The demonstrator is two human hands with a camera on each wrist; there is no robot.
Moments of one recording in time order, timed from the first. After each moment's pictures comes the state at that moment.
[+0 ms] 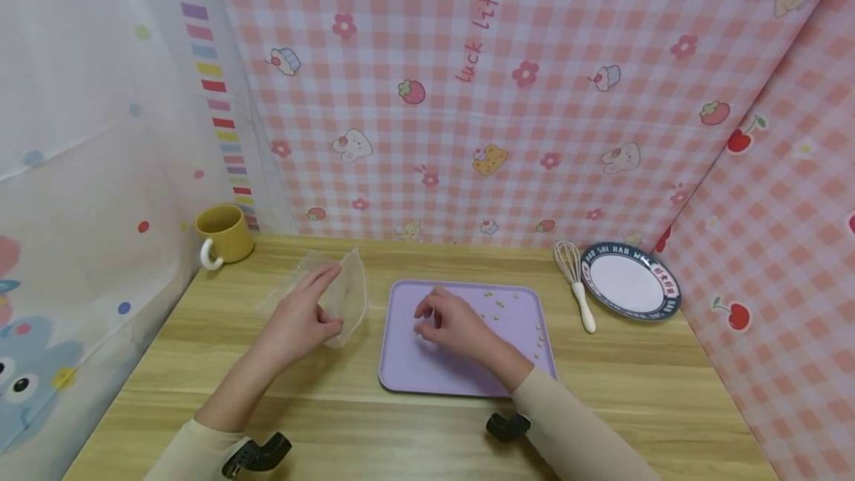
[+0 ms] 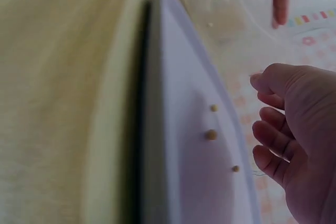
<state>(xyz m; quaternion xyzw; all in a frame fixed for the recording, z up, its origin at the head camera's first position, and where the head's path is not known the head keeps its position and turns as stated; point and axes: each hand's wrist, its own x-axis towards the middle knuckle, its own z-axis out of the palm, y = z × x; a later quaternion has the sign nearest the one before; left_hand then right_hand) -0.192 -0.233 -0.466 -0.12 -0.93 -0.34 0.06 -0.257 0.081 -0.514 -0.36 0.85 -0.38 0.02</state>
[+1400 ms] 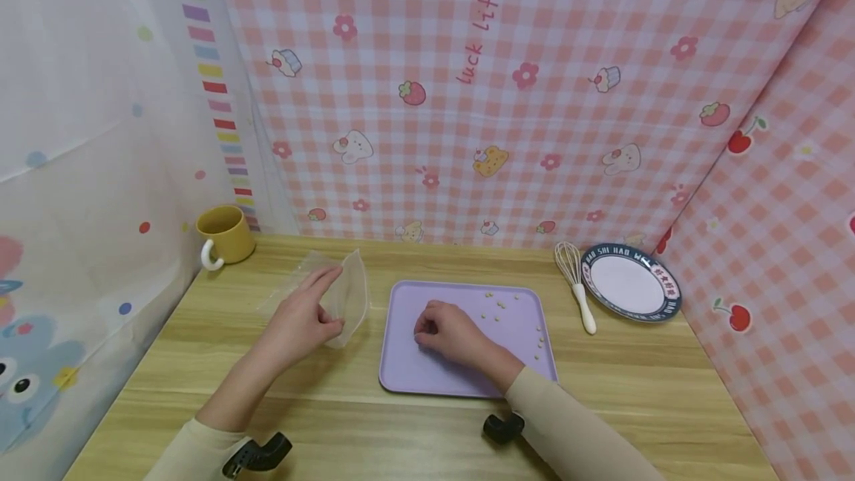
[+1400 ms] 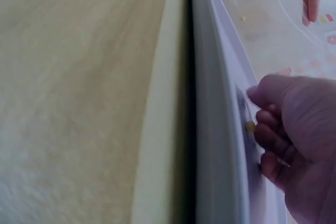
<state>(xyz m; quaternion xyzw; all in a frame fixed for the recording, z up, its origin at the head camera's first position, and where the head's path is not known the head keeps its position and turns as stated) -0.190 -0.230 -0.463 -0.12 -0.93 -0.34 0.06 -0.261 0.074 -0.537 -0.34 0.87 -0.35 0.05</state>
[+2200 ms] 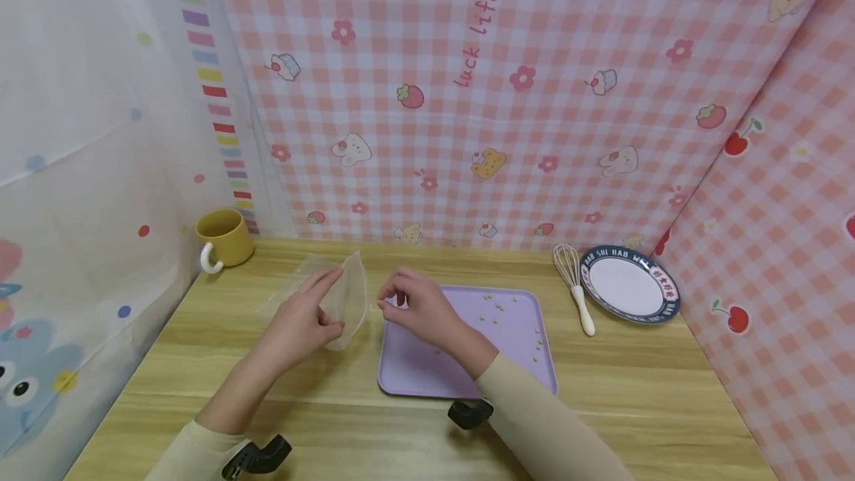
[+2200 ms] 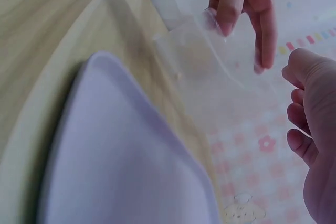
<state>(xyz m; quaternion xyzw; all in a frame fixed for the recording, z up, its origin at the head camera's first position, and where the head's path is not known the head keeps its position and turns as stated) -0.189 -0.228 -0.462 -0.12 -0.93 -0.35 0.06 -0.259 0.025 -0.477 -0.42 0.78 -0.46 -0.09</state>
